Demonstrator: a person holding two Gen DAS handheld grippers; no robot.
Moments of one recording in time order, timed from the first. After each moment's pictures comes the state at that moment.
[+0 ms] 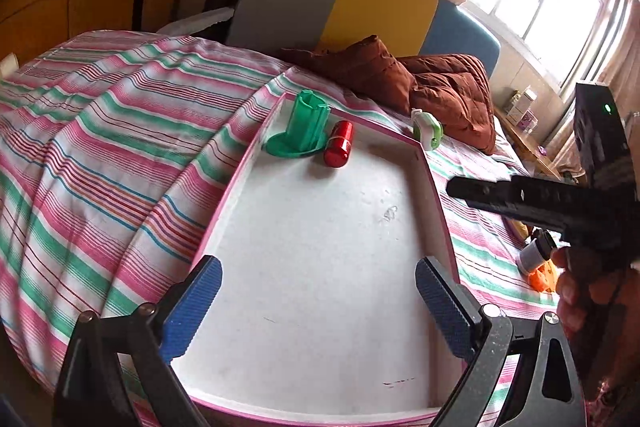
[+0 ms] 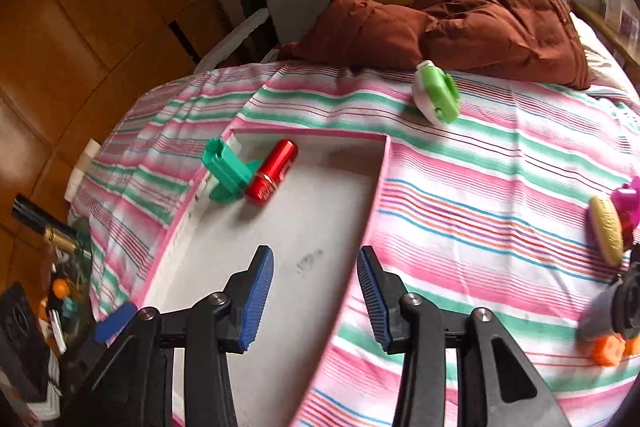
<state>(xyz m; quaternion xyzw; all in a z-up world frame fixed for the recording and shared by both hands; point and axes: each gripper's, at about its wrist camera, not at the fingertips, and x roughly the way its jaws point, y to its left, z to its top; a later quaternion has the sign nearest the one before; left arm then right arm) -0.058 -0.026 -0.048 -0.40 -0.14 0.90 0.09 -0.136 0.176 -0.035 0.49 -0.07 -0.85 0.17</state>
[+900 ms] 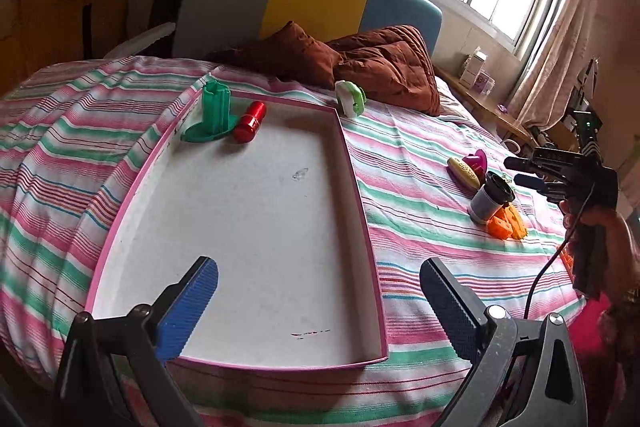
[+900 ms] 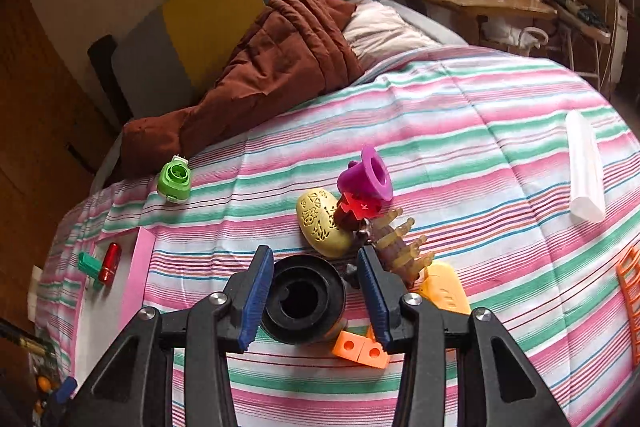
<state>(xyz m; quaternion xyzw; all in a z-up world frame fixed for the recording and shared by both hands) -0.016 0.035 -0.035 -0.39 -0.08 0.90 0.16 -0.098 0.432 -0.035 0.43 -0.21 -0.88 -0.03</state>
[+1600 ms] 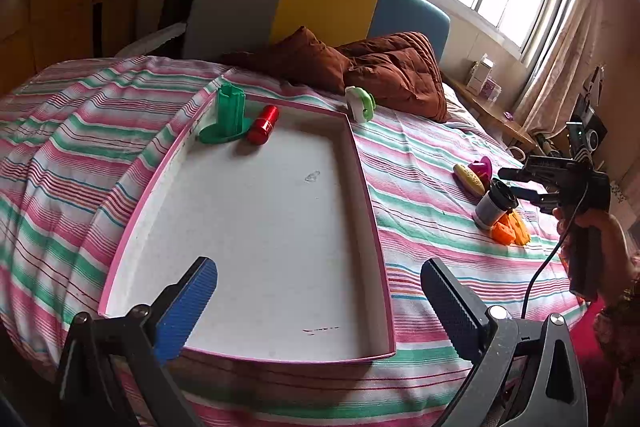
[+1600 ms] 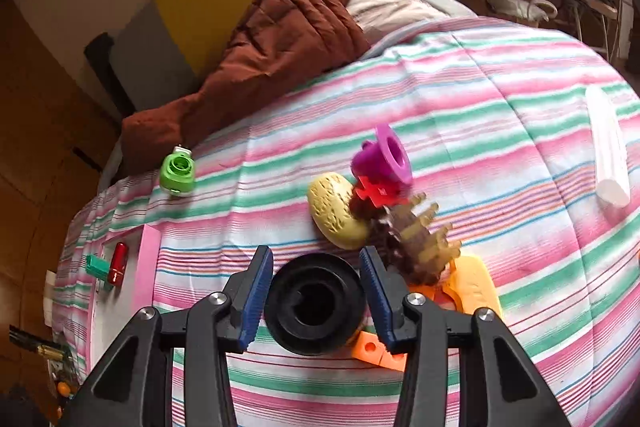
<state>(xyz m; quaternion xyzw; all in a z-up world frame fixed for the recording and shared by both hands) -0.014 0.025 -0.032 -0.39 -0.09 0.90 0.15 -0.107 0.428 -0.051 0.46 -0.24 -0.86 -0.01</state>
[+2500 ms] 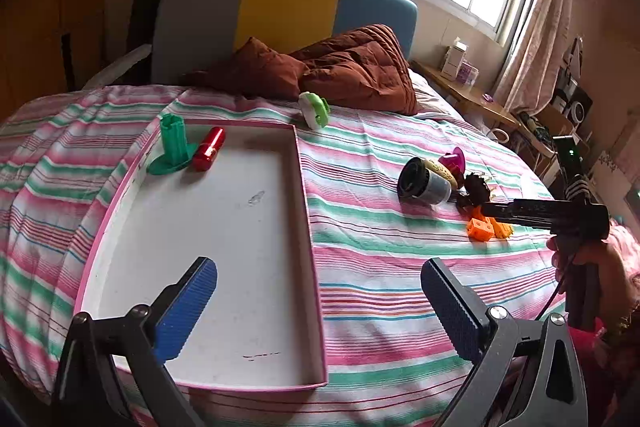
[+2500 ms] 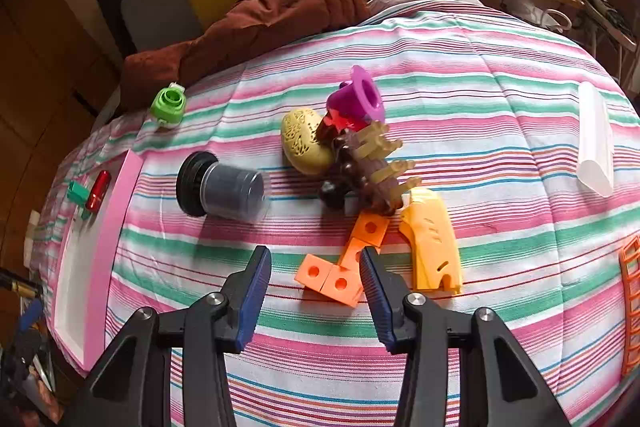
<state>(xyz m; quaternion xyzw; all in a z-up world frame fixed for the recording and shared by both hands) -0.018 0.083 -0.011 -0.38 -0.04 0.90 0.19 -0.069 0.432 -0.071 0.50 -0.15 -0.85 0.02</state>
